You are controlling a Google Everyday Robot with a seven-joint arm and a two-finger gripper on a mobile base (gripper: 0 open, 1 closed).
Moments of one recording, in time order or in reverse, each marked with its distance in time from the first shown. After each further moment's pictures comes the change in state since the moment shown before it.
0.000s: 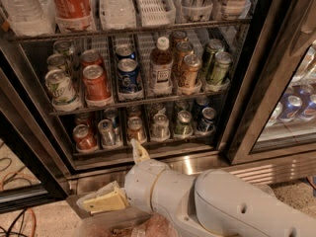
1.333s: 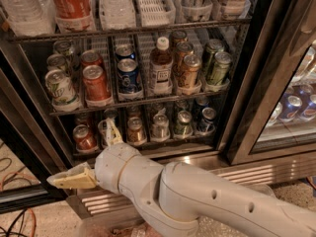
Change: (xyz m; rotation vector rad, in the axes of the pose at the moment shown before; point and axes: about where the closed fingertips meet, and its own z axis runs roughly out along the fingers) arm -0.057 0.004 0.058 0.036 -0.184 -0.089
